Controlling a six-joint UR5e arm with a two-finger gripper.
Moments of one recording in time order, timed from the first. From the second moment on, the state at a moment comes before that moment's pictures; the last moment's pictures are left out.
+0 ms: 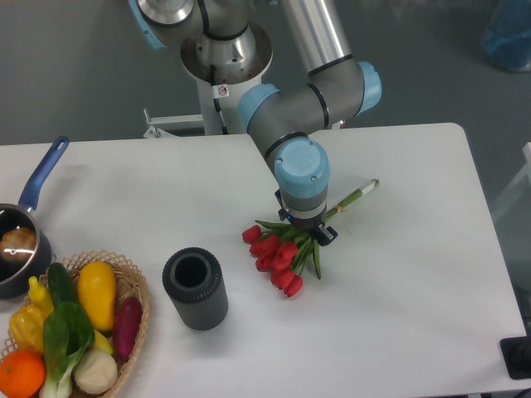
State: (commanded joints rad) arm 2.47 -1.92 -1.77 -1.05 1.73 1.29
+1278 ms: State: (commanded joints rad) arm 2.49 -1.78 -1.66 -1.01 1.70 1.05
